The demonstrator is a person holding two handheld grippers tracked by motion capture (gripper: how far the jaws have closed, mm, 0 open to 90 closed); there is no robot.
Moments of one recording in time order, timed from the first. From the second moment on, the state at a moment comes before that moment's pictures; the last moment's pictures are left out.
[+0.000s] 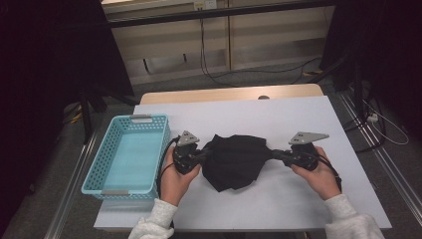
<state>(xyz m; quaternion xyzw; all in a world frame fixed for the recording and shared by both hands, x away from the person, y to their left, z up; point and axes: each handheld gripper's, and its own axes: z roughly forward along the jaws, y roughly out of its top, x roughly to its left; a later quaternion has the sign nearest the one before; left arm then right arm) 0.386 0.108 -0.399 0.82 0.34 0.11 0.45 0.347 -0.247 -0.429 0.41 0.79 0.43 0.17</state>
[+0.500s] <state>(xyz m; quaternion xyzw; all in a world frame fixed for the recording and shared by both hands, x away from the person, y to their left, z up) 0.388 0.158 -0.384 0.78 0.41 0.14 0.45 0.371 -0.221 -0.446 0.40 0.78 0.44 0.19</state>
